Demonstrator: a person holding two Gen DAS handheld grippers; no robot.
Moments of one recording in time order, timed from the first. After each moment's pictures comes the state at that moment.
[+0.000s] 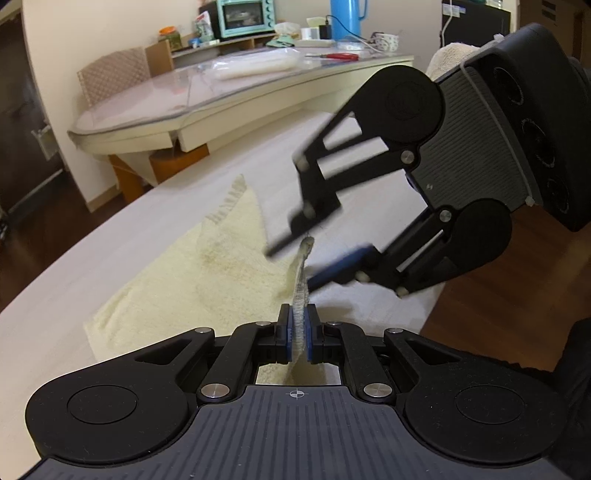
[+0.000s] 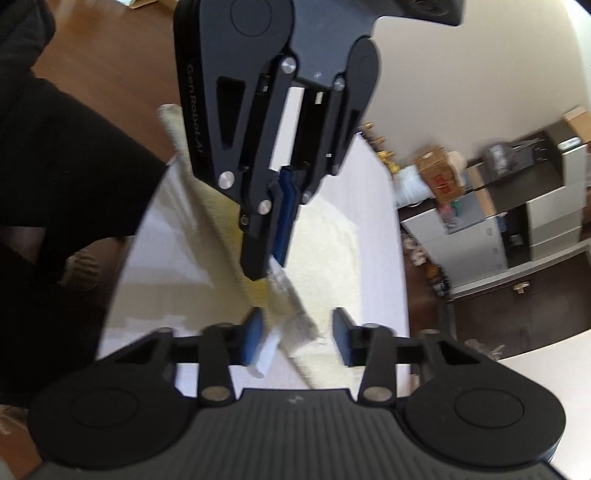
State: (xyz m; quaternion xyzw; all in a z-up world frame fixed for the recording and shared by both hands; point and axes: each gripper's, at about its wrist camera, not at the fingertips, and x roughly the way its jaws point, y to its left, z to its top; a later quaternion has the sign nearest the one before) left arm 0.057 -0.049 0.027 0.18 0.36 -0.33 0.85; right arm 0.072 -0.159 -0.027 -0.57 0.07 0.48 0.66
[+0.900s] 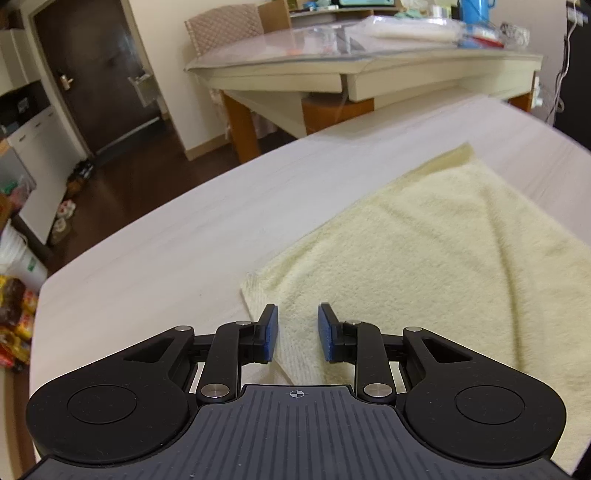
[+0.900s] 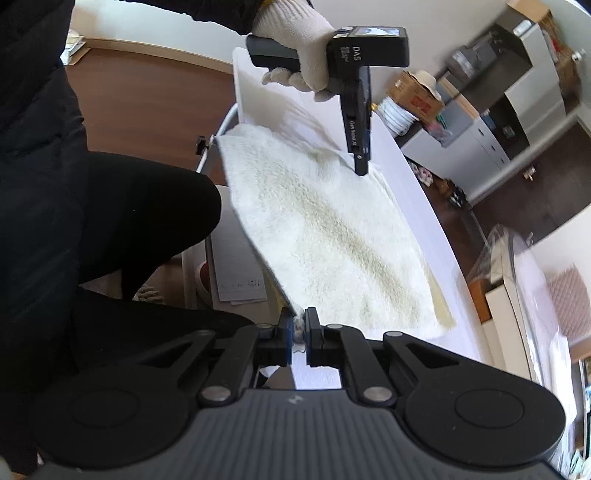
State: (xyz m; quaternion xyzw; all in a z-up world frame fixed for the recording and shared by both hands) left arm 0.141 0.028 0.008 0.18 0.39 -0.15 0.89; right arm -0.003 -0.223 0.009 -0.46 0.20 0.44 0.74
